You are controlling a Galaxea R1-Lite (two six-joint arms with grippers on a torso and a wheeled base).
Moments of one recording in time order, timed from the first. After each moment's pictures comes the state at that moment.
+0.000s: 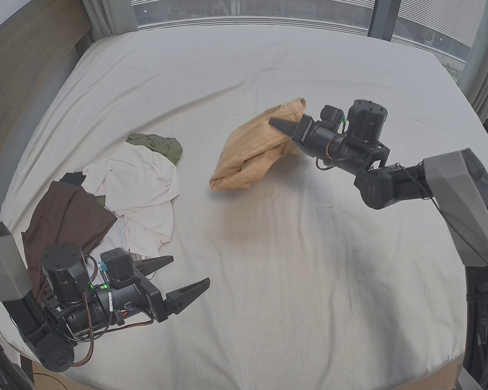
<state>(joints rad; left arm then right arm) -0.42 1.91 -0.16 -1.55 -0.37 -0.16 0.38 2.42 -1.74 -0.78 0.50 0.68</state>
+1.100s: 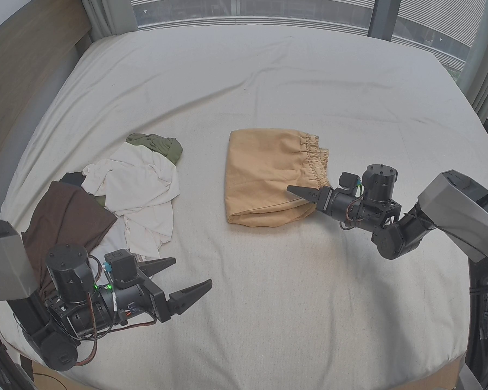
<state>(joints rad) -0.42 1.94 -0.17 -1.55 -0.37 -0.16 0.29 2.37 -1.19 -1.00 0.52 0.57</state>
